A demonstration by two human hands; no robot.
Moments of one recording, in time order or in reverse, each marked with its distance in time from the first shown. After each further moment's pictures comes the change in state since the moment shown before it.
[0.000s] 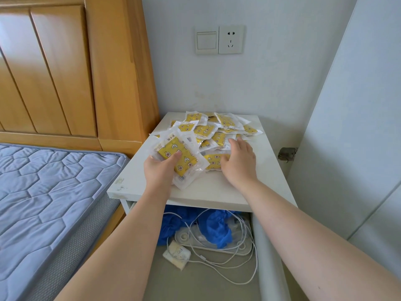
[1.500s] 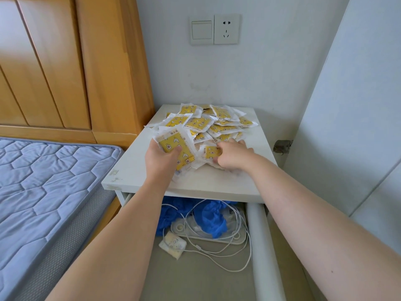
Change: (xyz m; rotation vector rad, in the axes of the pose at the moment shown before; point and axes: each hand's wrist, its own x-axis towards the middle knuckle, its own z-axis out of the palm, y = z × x) left_hand 0.002 -0.006 0.007 0.322 -0.028 0.187; right_hand 0.007 -0.014 -0.032 -0.278 -0.519 0.057
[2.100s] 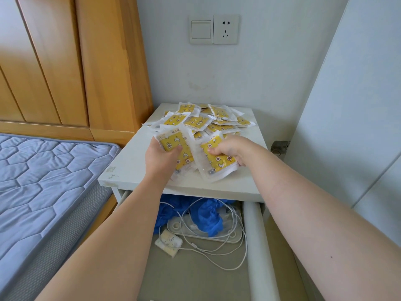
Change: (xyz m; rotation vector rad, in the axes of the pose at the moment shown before) left_hand -0.007 0.004 0.003 0.030 -0.041 -0.003; right_hand -0.011 -0.008 -0.024 0.571 -0.149 0.168
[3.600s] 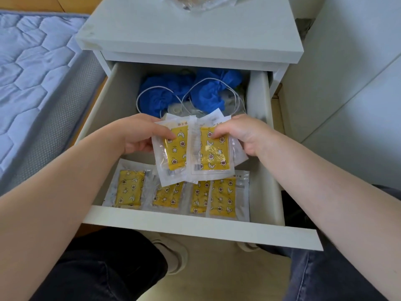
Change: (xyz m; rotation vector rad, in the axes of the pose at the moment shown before) left_hand -0.130 -0.086 -0.086 0.325 -0.721 -0.707; right_hand -0.121 0.142 0.132 0.486 -0.233 0.243
